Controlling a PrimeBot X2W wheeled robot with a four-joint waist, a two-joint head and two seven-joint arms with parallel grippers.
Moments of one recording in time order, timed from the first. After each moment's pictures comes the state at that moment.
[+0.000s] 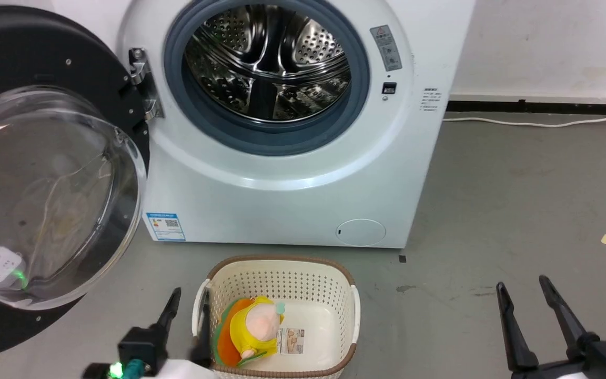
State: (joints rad) left arm 0.02 0.16 -0.20 0.11 -0.25 0.10 -0.18; right arm 0.12 -0.06 -0.07 -0.02 0.05 0.13 -0.26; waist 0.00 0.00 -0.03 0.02
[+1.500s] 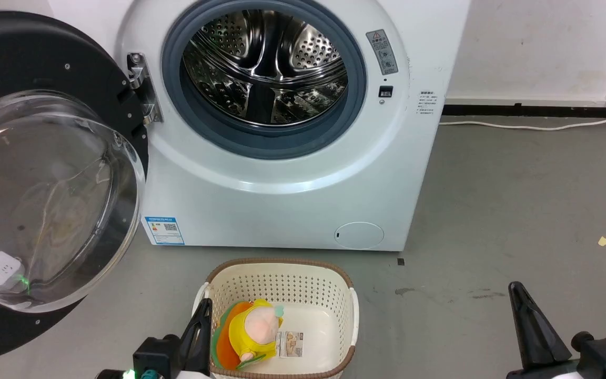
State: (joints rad) left arm 0.04 0.14 -0.24 0.15 -0.22 0.10 -0.21; right arm 0.12 -0.06 -0.05 -0.01 0.08 0.13 -0.24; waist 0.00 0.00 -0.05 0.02
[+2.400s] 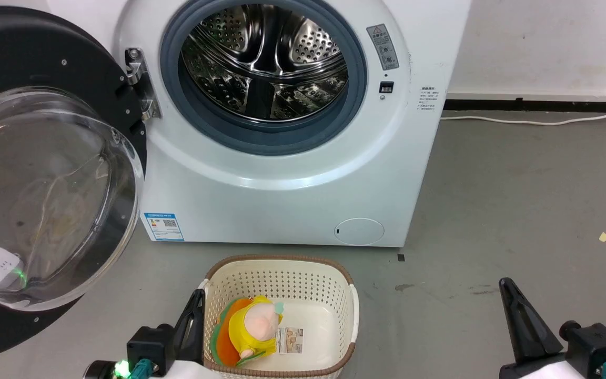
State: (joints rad) left arm 0.04 0.11 -0.17 0.11 -0.16 0.07 -0.15; right arm 0.09 -0.06 -0.04 -0.01 0.06 0.13 -0.17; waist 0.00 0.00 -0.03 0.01
